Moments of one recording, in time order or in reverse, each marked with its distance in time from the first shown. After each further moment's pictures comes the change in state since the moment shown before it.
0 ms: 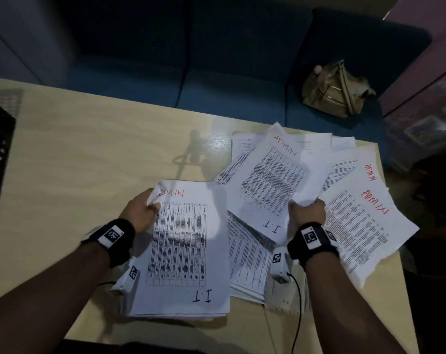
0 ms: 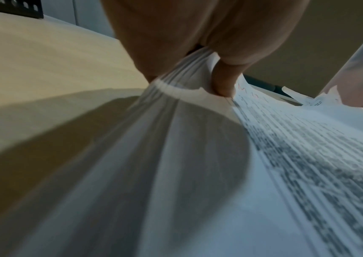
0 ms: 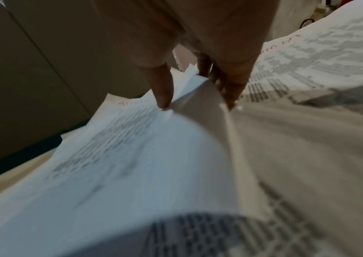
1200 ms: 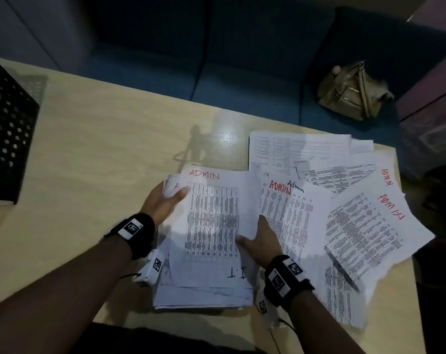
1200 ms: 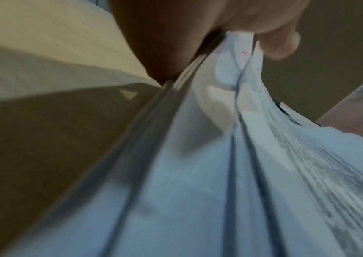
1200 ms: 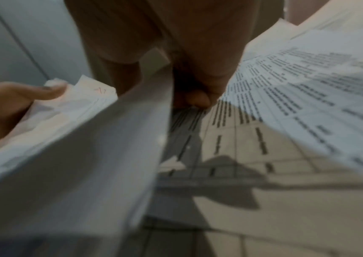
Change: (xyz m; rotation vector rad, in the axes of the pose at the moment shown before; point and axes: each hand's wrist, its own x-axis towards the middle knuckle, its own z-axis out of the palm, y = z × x) left_hand -0.026 0.017 0.005 -0.684 -0.013 -0.067; right_hand -0.122 0.029 0.055 -0.270 -0.552 -0.484
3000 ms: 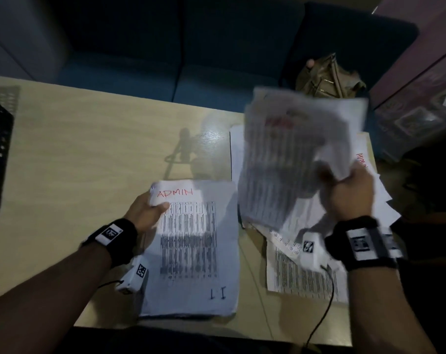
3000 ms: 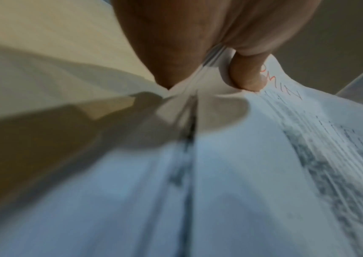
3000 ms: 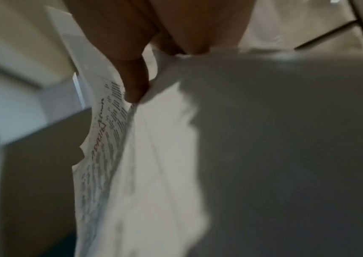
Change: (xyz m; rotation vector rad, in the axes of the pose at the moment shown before) left_hand -0.006 -0.013 -0.007 0.194 -0.009 -0.049; right_hand -0.030 -0.031 -0.173 0.053 0.769 -0.163
